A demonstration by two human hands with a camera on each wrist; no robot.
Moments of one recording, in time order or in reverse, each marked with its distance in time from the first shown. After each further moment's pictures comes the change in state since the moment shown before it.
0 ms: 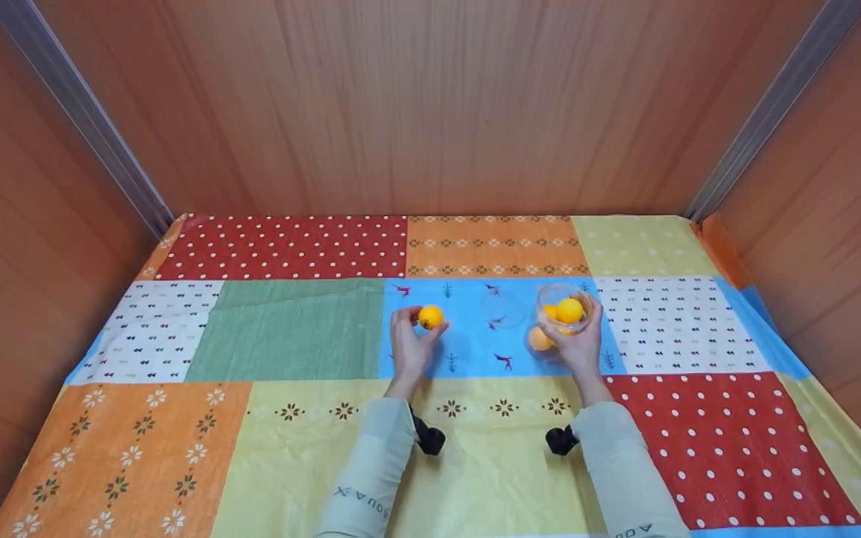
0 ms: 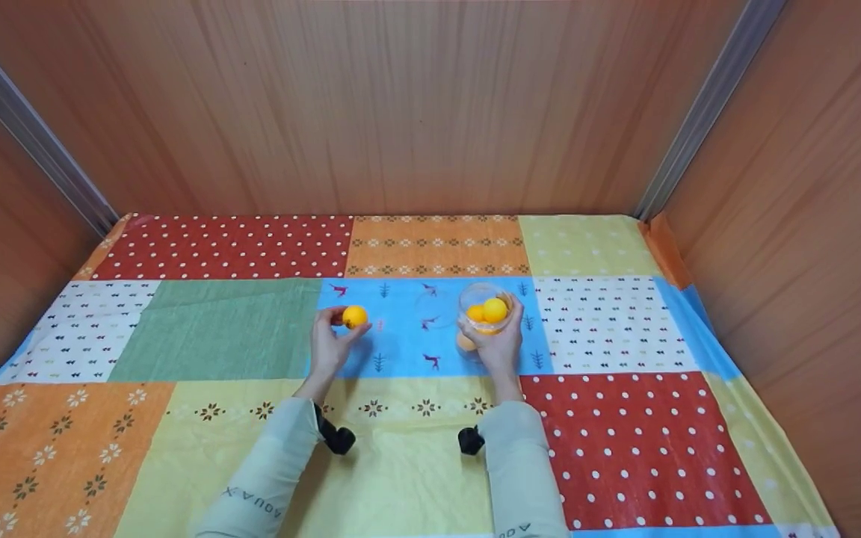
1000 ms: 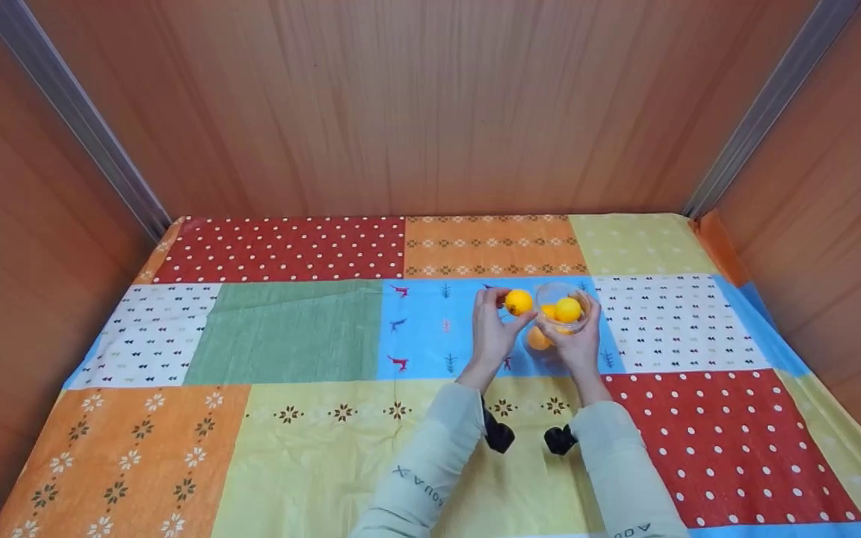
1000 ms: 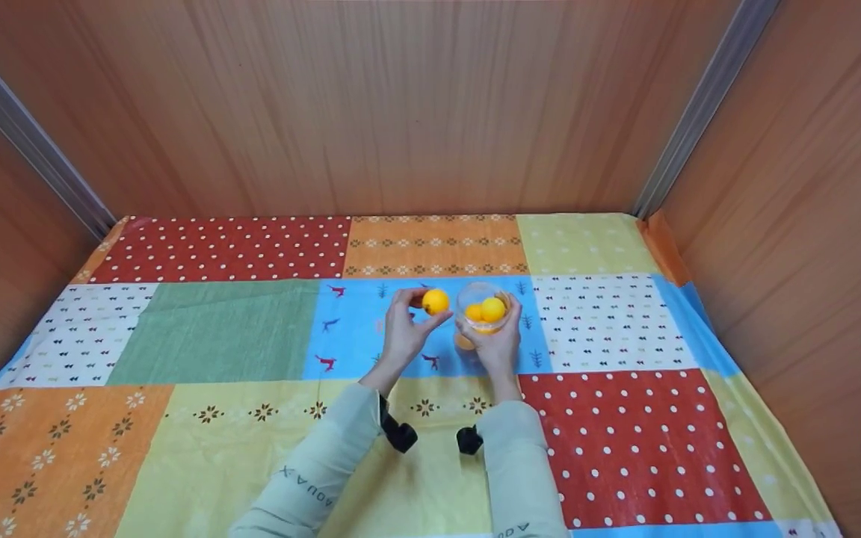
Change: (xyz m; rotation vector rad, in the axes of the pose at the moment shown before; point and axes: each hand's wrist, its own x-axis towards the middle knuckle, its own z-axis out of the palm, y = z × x) left_hand -0.031 0.083 0.076 -0.065 -0.142 0.248; right_hand 0.001 0.003 0.002 -0.031 0.016 -0.001
